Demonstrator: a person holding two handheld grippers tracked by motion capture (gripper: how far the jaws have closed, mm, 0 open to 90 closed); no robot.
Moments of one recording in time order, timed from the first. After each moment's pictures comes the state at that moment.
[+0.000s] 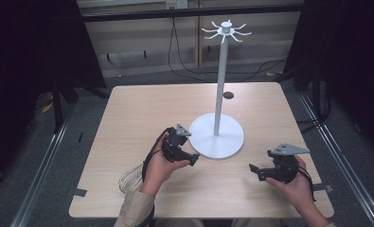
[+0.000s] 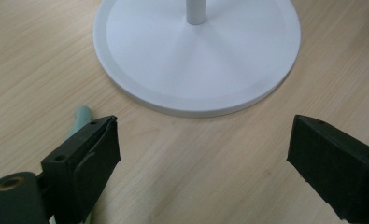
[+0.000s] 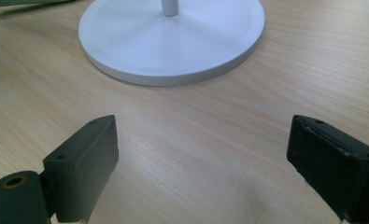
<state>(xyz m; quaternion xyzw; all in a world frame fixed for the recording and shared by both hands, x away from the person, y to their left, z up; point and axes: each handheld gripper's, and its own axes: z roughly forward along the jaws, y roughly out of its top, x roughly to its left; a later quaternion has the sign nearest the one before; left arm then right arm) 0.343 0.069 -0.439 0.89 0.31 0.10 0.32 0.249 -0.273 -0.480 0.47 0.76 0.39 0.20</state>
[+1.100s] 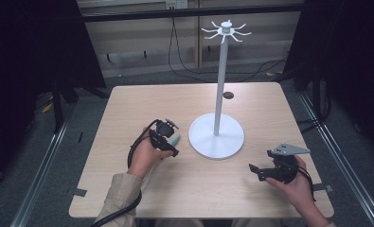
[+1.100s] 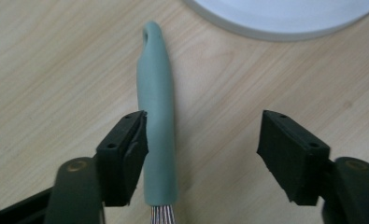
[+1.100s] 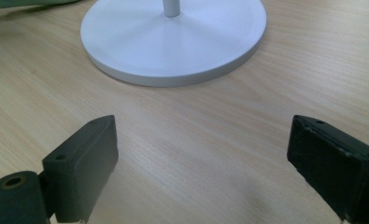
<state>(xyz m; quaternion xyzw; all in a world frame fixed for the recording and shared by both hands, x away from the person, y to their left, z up) 0.379 0.102 -0.433 0.92 0.34 0.07 0.17 0.249 -0.273 -0.480 0.47 0.76 0.39 0.20</state>
